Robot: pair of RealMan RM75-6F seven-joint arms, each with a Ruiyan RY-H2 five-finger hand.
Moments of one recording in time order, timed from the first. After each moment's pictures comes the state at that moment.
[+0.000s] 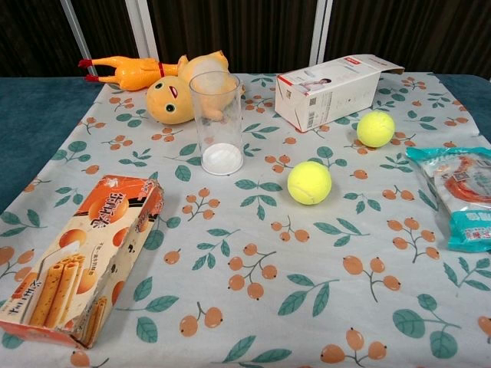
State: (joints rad) left arm 0.00 -1.11 -0.04 -1.62 1.52 1.62 0.17; right arm 0.04 -1.21 0.10 -1.58 -1.57 1.63 -0.13
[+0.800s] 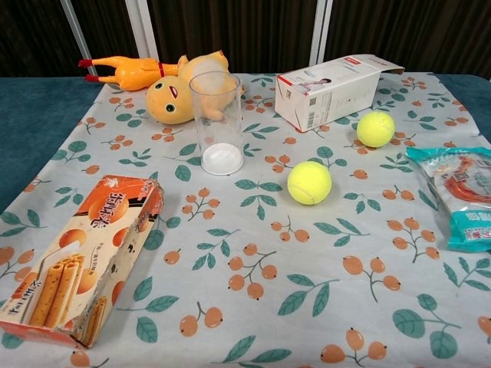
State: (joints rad) left arm 0.01 -1.11 -0.05 -1.62 1.51 1.63 0.16; right arm 0.04 -1.13 0.07 -1.67 -1.57 1.57 -0.05
